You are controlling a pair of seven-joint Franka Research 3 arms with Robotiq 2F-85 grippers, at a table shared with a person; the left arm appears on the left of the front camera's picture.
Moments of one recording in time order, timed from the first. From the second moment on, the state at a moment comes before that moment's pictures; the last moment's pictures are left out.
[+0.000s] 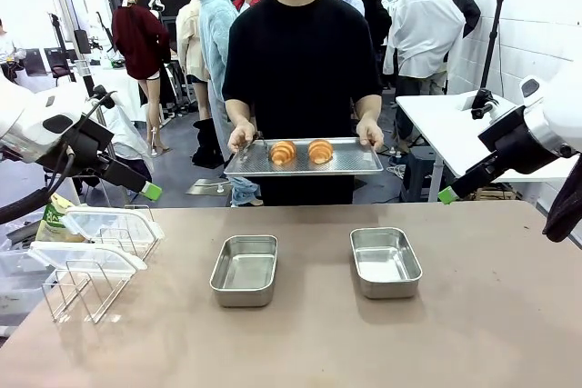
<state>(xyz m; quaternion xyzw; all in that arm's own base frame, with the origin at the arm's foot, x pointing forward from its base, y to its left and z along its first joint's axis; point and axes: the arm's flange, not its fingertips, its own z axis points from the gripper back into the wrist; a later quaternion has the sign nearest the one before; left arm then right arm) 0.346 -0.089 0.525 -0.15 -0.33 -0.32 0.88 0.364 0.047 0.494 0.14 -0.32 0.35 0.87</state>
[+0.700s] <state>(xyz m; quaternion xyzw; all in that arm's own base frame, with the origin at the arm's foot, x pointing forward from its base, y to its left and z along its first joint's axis) 0.364 -0.139 0.479 -0.14 -0.26 -0.28 0.91 0.358 0.067 0.496 0.13 -0.30 0.30 0.90</state>
